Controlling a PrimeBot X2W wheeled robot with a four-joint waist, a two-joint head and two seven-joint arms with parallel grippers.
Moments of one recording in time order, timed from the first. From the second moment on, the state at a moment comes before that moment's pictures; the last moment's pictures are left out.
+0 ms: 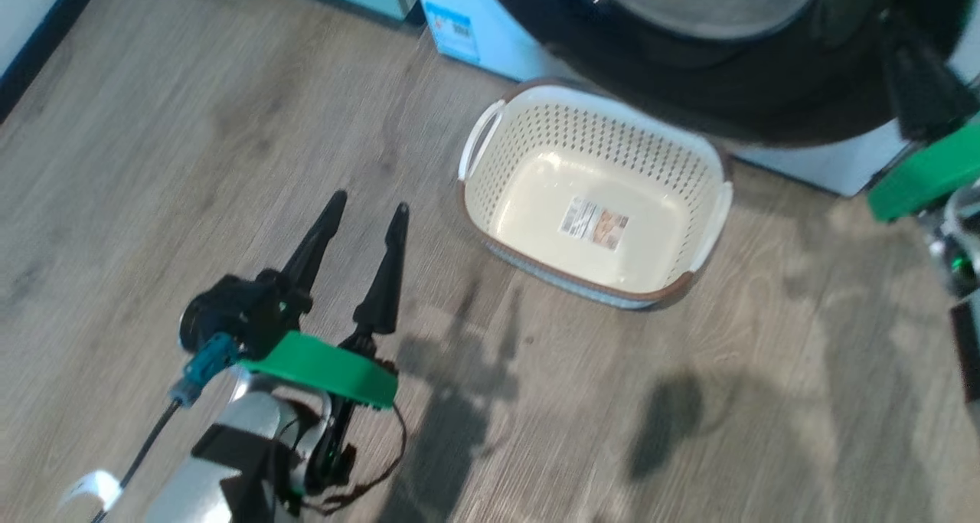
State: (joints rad) left arm -0.21 0.25 -0.31 -0.06 -0.43 0.06 -0.25; right arm -0.73 -0.16 0.12 0.52 0.12 0.13 -0.18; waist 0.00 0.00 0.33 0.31
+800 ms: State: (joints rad) left arm -0.29 0.09 -0.23 -0.02 -0.33 -0.08 -0.26; right arm -1.00 -0.25 0.01 0.74 0.05 0.13 -0.22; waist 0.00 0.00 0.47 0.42
